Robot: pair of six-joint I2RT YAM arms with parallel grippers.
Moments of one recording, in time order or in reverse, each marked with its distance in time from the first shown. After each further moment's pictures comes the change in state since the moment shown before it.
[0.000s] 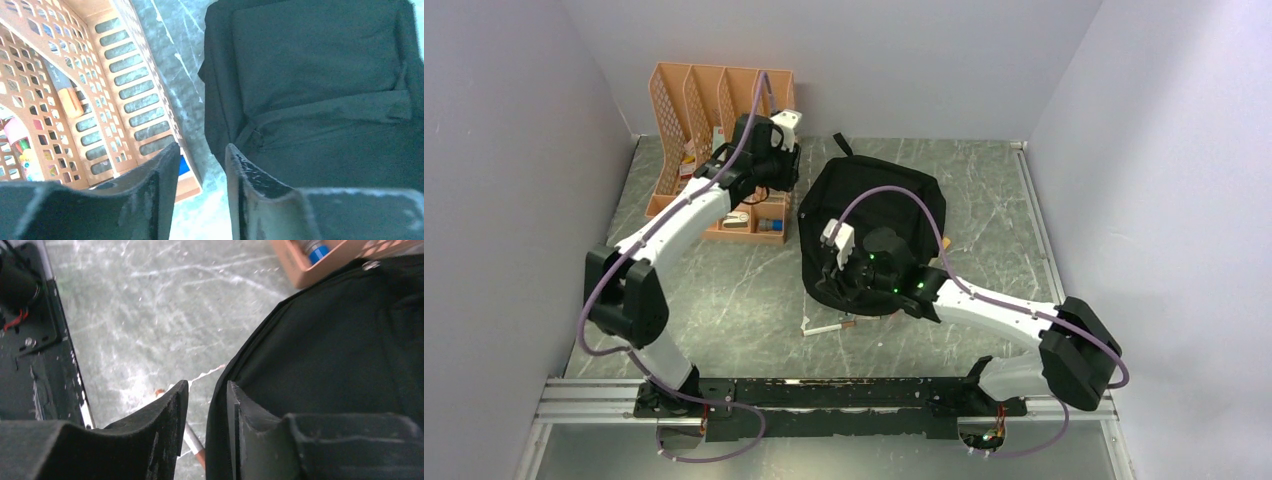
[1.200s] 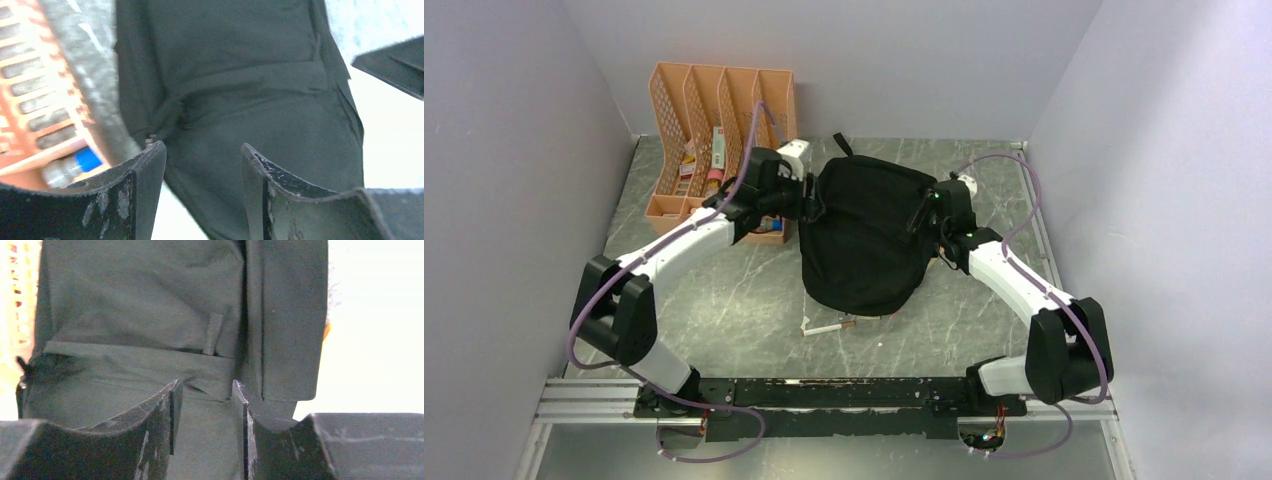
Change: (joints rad) left arm -0.046 -0.144 -0.307 0.239 0.157 -0.196; right arm -0.576 0.034 0.135 -0.297 0.431 0.655
